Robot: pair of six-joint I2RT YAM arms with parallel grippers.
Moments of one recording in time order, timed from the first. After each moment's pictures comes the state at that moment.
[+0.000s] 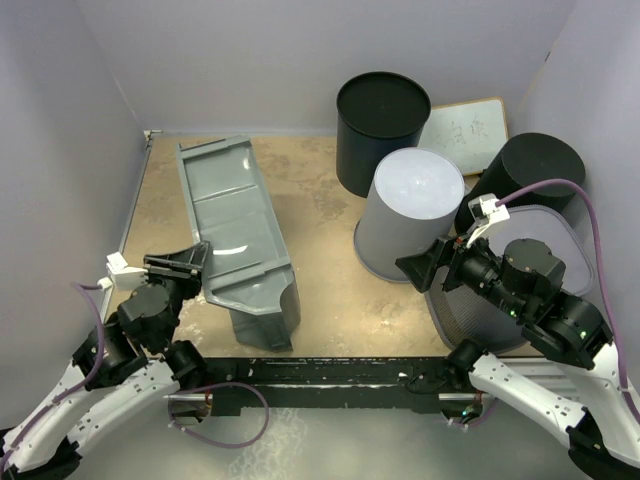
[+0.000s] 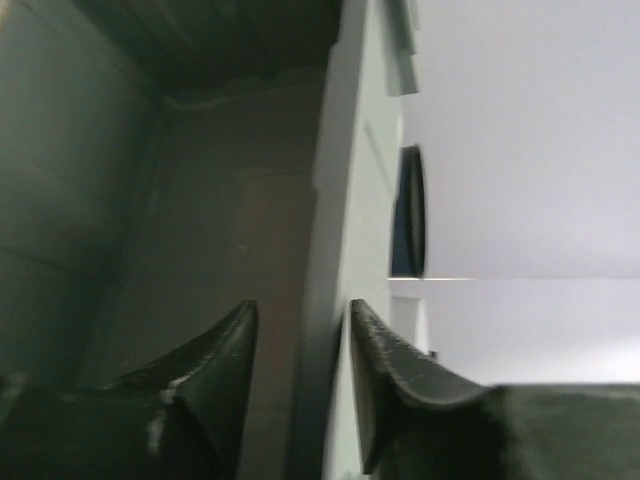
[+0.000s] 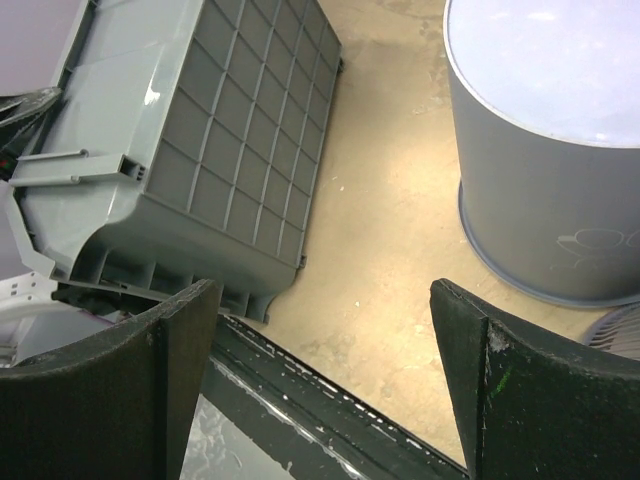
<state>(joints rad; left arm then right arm) -0.84 0.27 0.70 -0.67 -0.81 -1.51 0.71 0.63 1.18 -0.86 0.06 0.47</state>
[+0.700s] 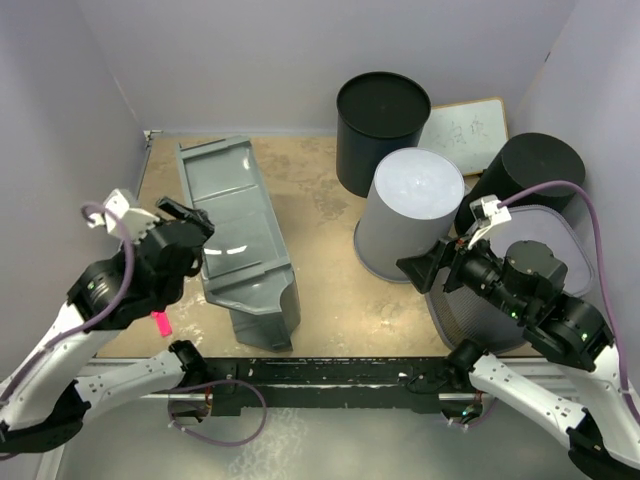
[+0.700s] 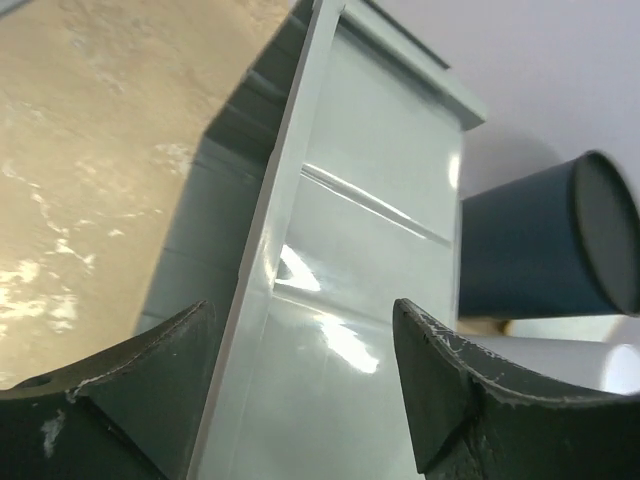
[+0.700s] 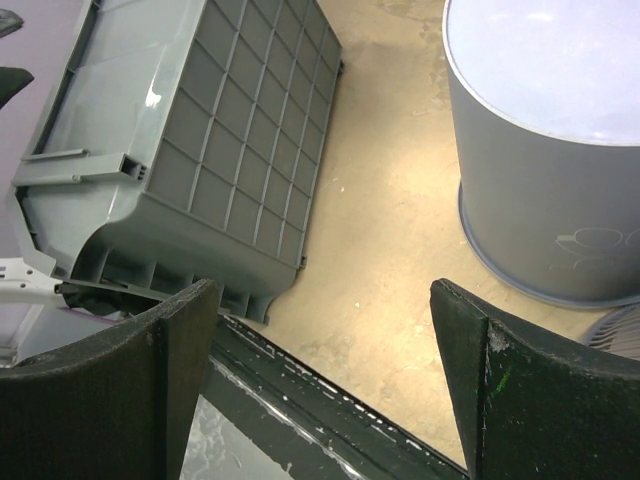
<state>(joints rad) -0.84 0.81 1.29 -1.15 -0.96 -1.29 0.71 0.62 1.17 -0.86 0.06 0.47</state>
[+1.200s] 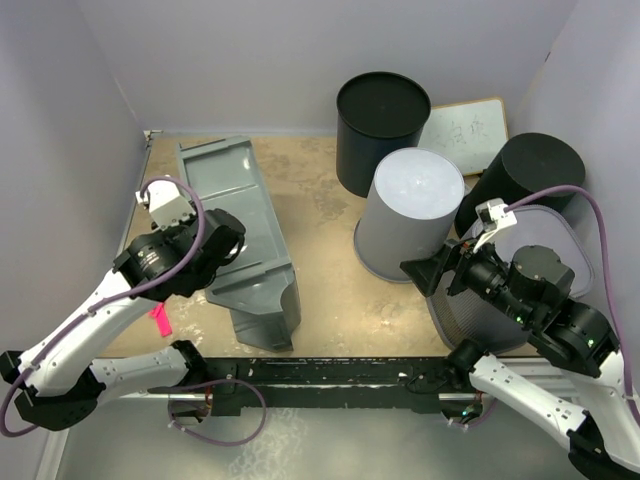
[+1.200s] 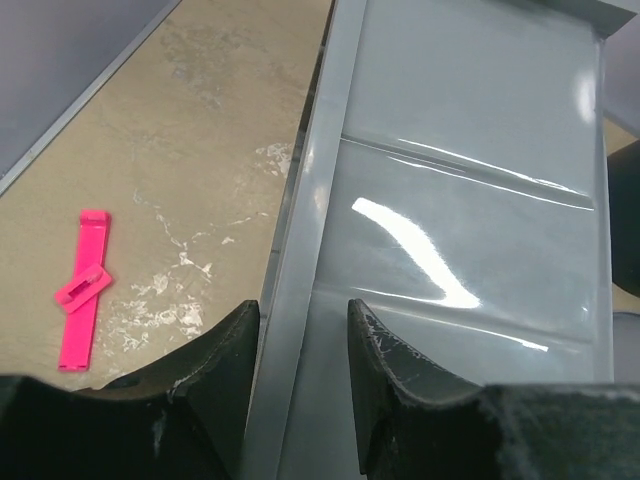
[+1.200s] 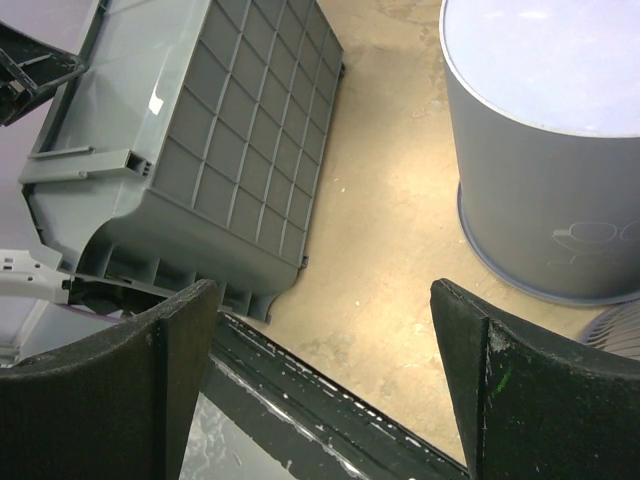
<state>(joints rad) -0.84 1.02 1.34 -1.31 -1.01 -1.16 0.71 0.59 1.17 -0.87 0.06 0.47</state>
